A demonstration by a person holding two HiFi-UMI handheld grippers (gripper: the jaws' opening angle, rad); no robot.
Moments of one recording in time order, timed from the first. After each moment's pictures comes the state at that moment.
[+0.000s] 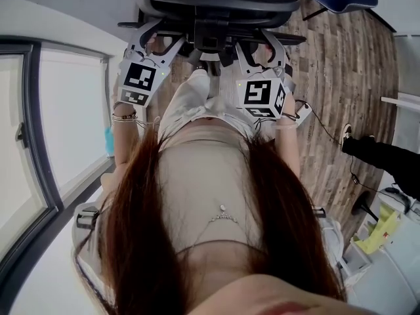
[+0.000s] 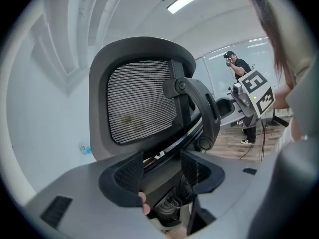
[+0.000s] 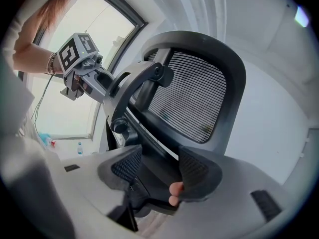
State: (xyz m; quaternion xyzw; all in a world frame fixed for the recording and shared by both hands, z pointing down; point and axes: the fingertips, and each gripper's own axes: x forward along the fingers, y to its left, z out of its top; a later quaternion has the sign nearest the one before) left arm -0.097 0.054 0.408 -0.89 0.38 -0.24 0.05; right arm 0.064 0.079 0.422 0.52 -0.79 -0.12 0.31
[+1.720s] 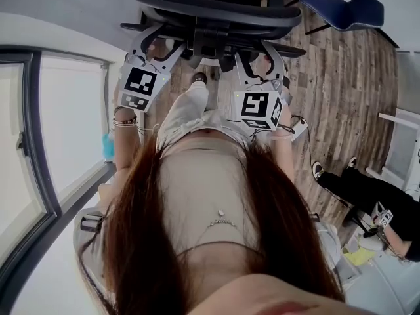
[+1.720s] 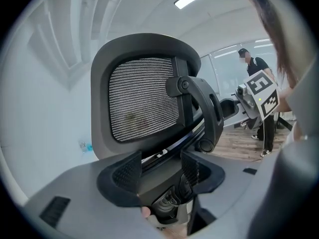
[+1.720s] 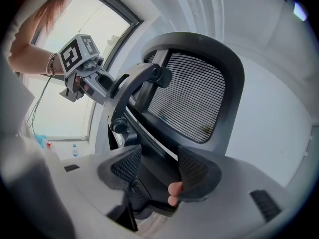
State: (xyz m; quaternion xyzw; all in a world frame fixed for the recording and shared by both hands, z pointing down) left arm -0.092 -0.012 0.409 -0.89 0.39 -0.24 0.03; right arm 0.070 0.017 0.421 0.52 -0.79 -0.12 0.30
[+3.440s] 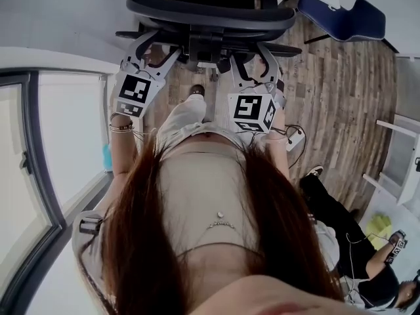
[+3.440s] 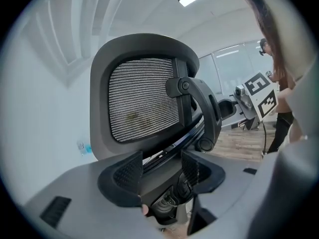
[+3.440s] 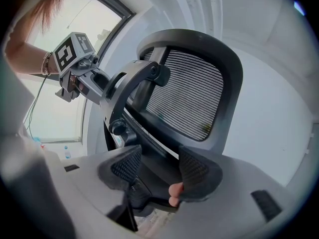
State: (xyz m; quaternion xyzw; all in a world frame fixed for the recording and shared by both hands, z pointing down) left arm -0.091 -0.086 0.408 -0.89 0.39 -0.24 0.03; right arm 0.072 -0.063 0.422 0.53 -0.79 -0.11 0.30
